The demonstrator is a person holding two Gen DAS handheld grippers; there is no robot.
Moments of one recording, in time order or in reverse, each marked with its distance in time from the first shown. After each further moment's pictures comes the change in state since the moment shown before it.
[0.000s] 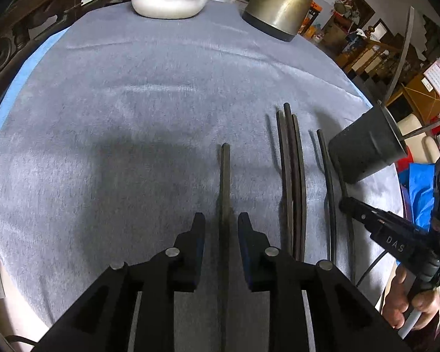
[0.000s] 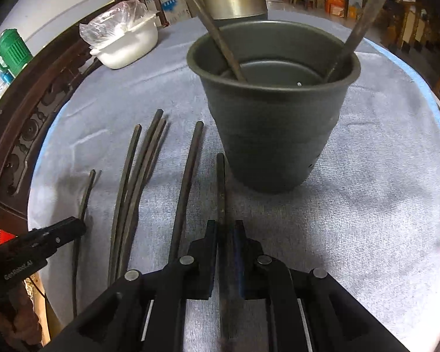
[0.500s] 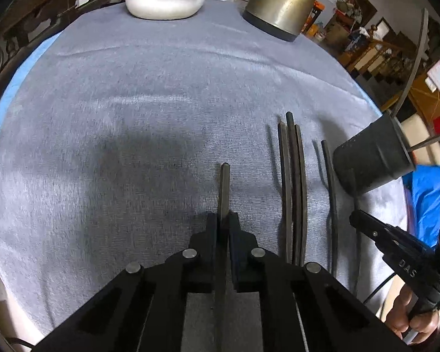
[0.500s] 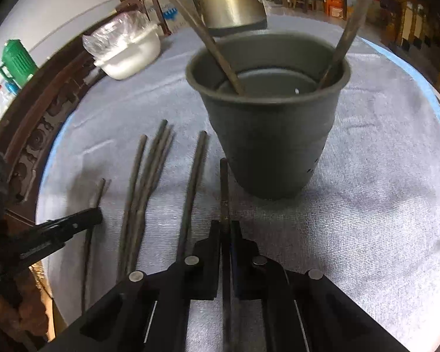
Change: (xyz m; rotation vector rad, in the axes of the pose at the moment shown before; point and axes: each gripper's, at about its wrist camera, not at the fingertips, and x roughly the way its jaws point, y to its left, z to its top) left arm 0.008 -0.001 0.014 -0.014 -0.001 0.004; right arm -0.017 -0.003 -0.001 0.002 -0.068 0.074
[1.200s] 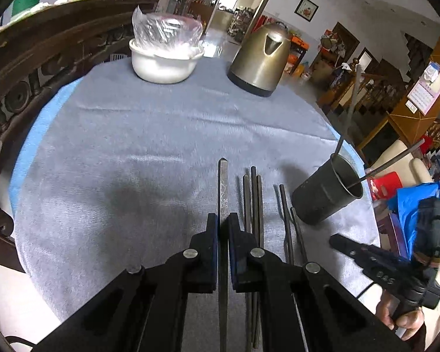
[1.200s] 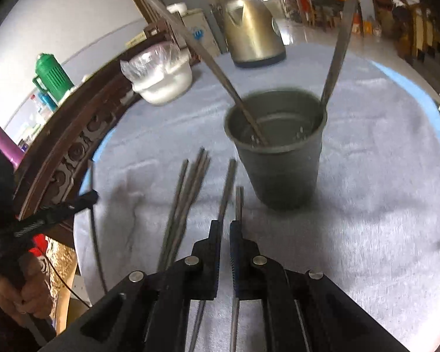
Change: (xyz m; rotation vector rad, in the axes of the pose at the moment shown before) left arm -0.086 -0.012 -0.012 0.024 -0.245 -0.036; right arm -0.038 -0.004 -0.009 -0.019 -0.047 0.114
